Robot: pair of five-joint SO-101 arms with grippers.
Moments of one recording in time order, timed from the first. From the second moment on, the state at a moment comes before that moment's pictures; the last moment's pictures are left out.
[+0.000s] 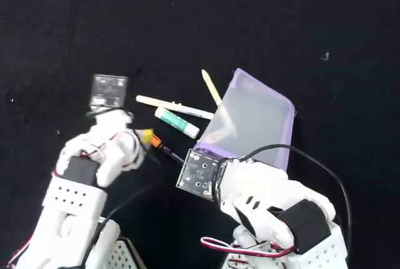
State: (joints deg) left arm 8.5 -60.2 62.4 55.0 4.6; right arm -28.9 -76.6 47.1 95.8 43.6
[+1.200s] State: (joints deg) left arm 27.4 -102.8 77.8 61.0 0.4; right arm -29.1 -76.6 48.0 95.8 43.6
